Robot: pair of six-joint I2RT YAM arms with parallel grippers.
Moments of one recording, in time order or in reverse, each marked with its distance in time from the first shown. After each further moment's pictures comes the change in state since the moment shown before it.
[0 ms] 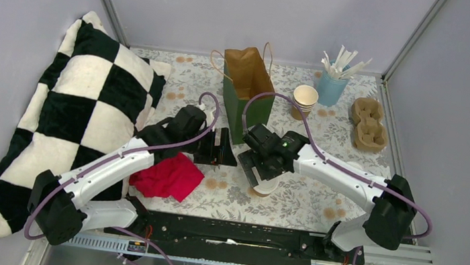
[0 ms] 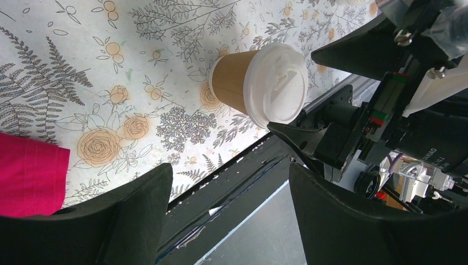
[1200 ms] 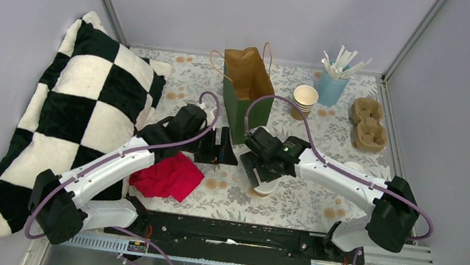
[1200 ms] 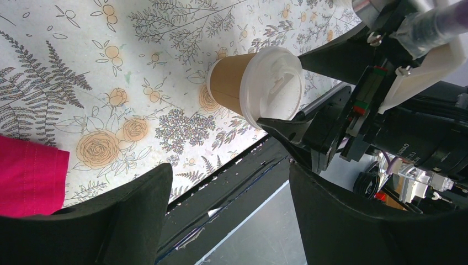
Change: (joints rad) left arm 0.000 0.008 0.011 -0.001 -0.002 0.002; right arm 0.000 -0.017 -0.078 0.090 0.005 0.027
